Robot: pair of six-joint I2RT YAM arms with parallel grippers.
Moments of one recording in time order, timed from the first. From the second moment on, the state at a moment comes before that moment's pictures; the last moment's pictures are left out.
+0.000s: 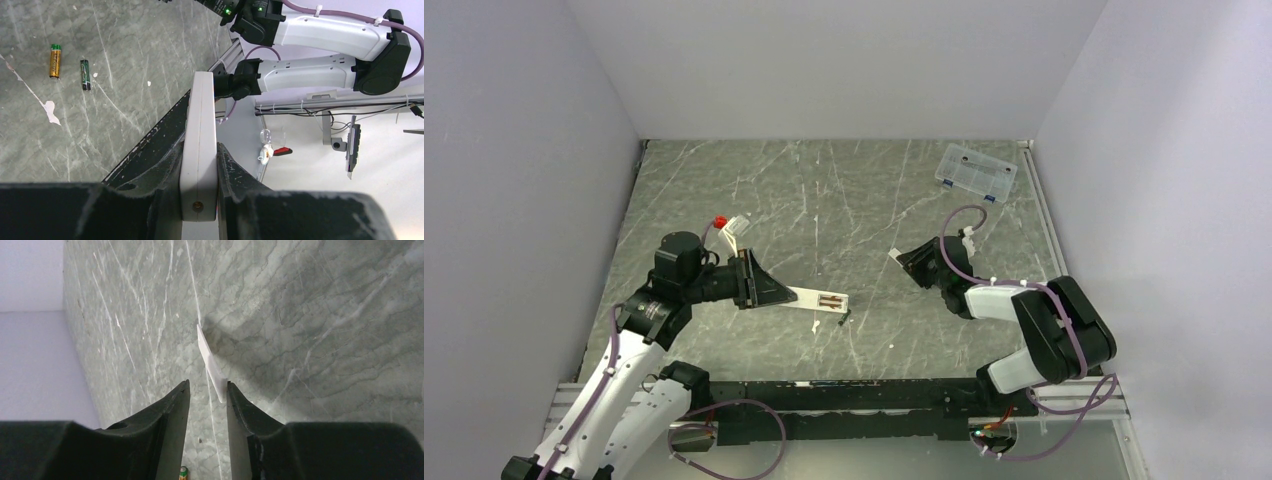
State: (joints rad) left arm -0.34 0.69 0.69 -0.43 0.85 -0.76; right arm 0.38 1.46 0.40 0.46 0.03 1.18
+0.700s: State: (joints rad) left arm -0.34 0.69 0.69 -0.43 0.85 -0.76; right arm 0.38 1.31 0.40 0.35 0.02 1.15
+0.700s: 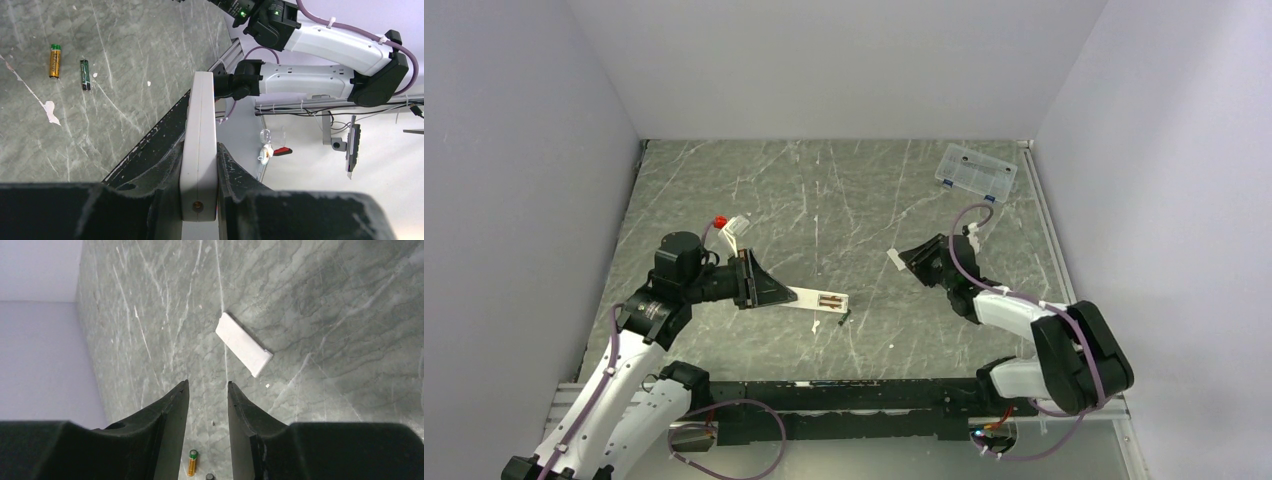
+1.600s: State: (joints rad) left arm -0.34 0.78 0.61 -0.40 0.89 -0.81; right arm 0.37 0.98 0.42 0.07 -0.08 0.84
